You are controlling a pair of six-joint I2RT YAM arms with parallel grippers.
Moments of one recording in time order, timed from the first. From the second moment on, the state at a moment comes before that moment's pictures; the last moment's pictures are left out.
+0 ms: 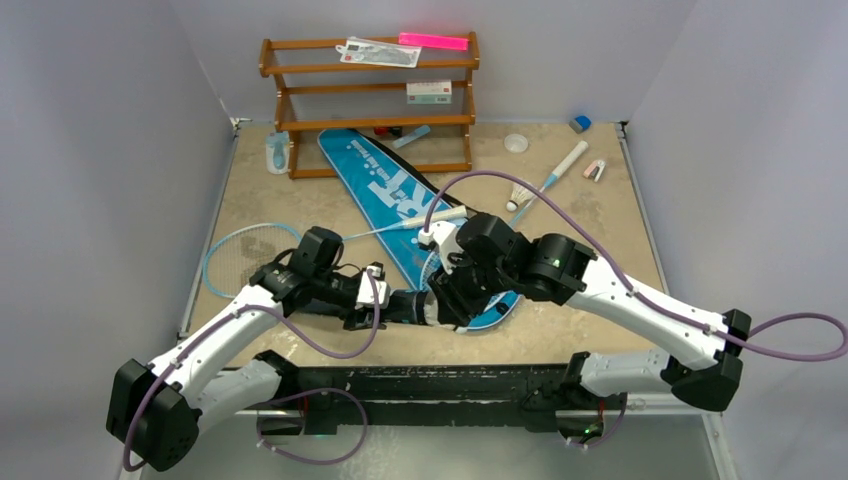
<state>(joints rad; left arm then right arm) -0.53 0.99 0.66 -0.59 0.89 0.90 1.06 1.22 1.31 -0.98 -0.22 0.22</state>
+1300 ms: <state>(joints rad) -0.44 0.91 0.66 -0.50 0.99 0.74 1.06 0.79 1.06 -0.74 -0.02 0.31</state>
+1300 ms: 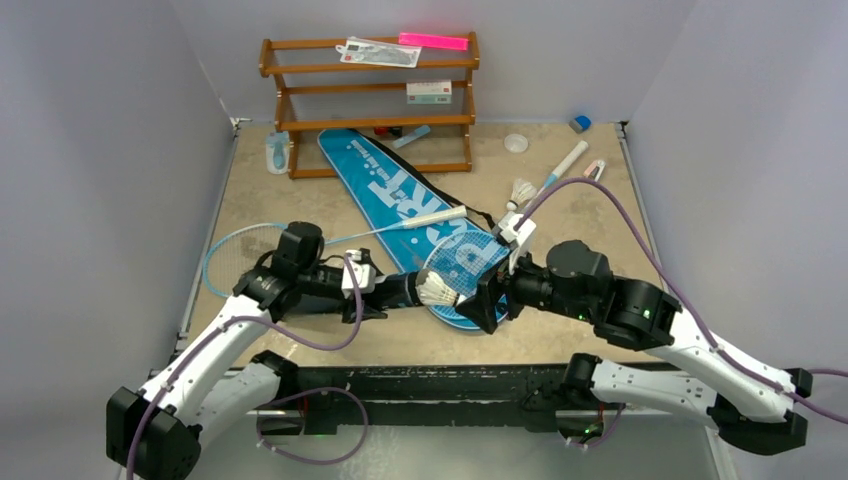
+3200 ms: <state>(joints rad) -0.40 0.84 0.64 -0.42 1.07 0.67 1.06 0.73 0.86 -0.44 -0.09 0.42</state>
